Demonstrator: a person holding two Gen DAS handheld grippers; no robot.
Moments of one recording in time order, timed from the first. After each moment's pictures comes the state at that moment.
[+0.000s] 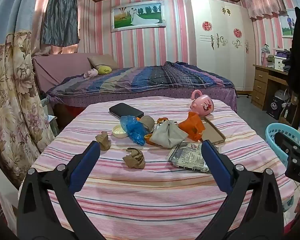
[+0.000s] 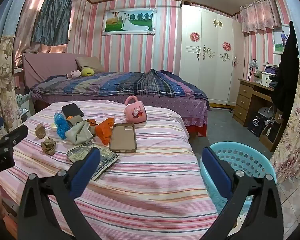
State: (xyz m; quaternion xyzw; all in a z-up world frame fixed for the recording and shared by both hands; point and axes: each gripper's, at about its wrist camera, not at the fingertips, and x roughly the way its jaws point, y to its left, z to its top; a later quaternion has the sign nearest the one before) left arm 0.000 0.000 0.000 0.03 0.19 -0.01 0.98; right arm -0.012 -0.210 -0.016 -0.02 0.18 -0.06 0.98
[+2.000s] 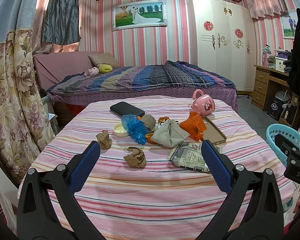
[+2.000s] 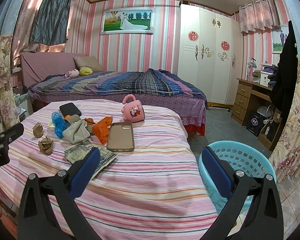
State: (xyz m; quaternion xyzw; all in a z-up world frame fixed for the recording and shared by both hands) left arm -0.001 0.004 0.001 0.03 0.19 -0.01 0.98; right arm -0.010 -0.213 -0.020 -0.01 0.18 -0.06 0.98
